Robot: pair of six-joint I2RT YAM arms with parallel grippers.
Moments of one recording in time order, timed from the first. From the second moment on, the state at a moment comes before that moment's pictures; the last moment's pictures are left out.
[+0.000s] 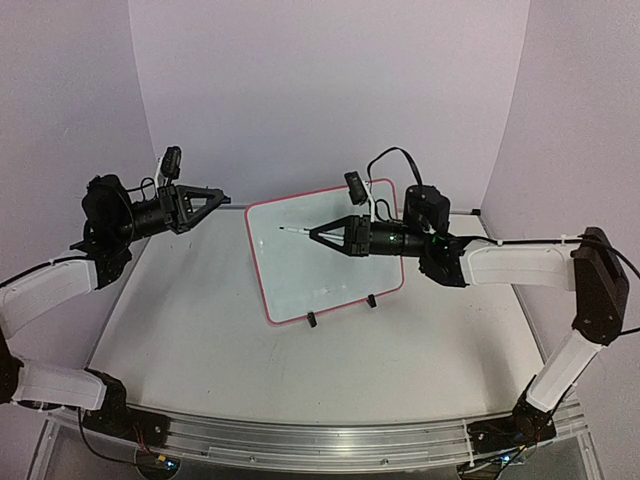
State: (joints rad) left arm -0.31 1.15 0.78 0.55 0.90 -0.93; right arm 0.75 1.67 1.11 0.54 -0.70 0.70
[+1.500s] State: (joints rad) left arm -0.35 1.60 0.73 -0.07 0.36 -0.62; right arm 0.75 1.41 0.93 0.31 -0.35 0.52
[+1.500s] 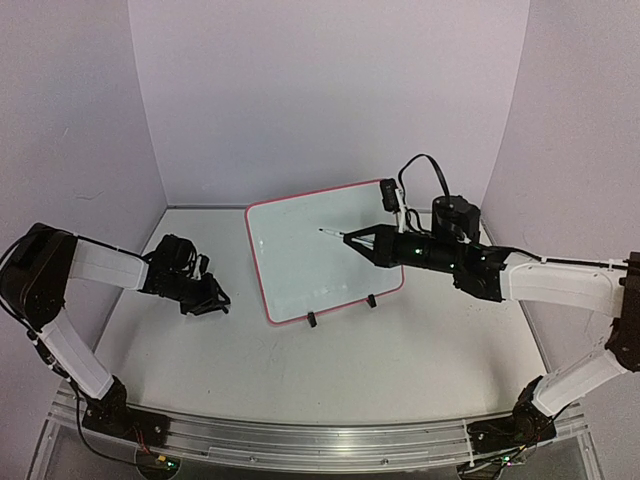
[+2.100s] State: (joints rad) left arm -0.34 1.40 0.82 -0.32 0.22 -0.55; right arm 0.76 1.37 0.92 0.22 -0.28 0.50
